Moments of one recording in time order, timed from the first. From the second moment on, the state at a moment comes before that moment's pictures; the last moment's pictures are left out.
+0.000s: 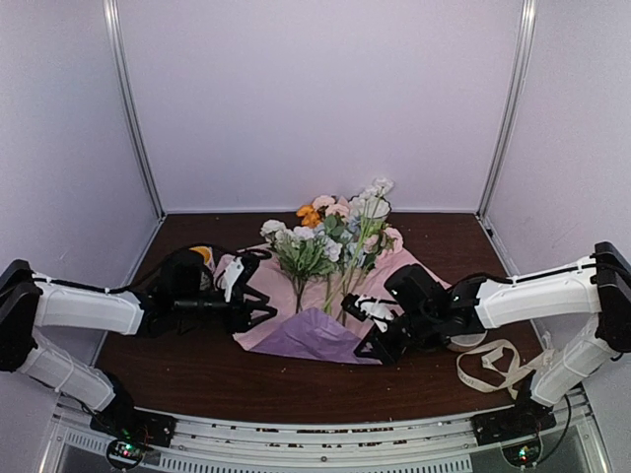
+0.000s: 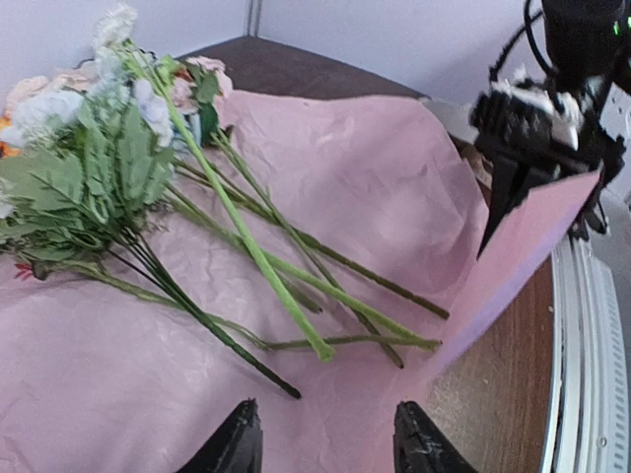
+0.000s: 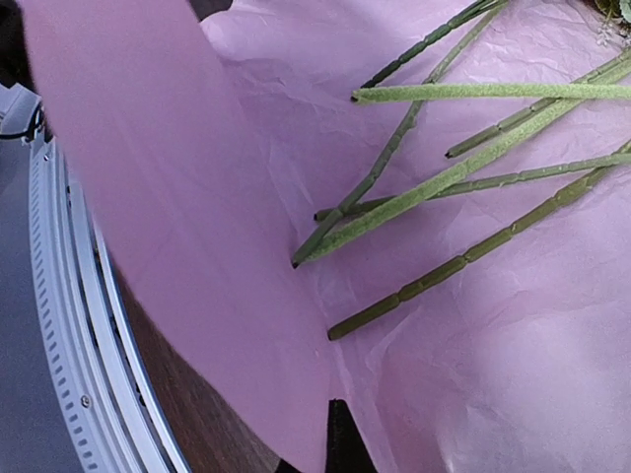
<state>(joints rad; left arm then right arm) -0.70 1.36 0.51 0.39 0.48 0.01 0.94 1.48 0.76 -0.14 -0.32 0.13</state>
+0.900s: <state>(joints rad) -0.62 1.77 0.84 -0.05 0.43 0.05 0.80 1.64 1.15 -0.46 -0.27 0.00</state>
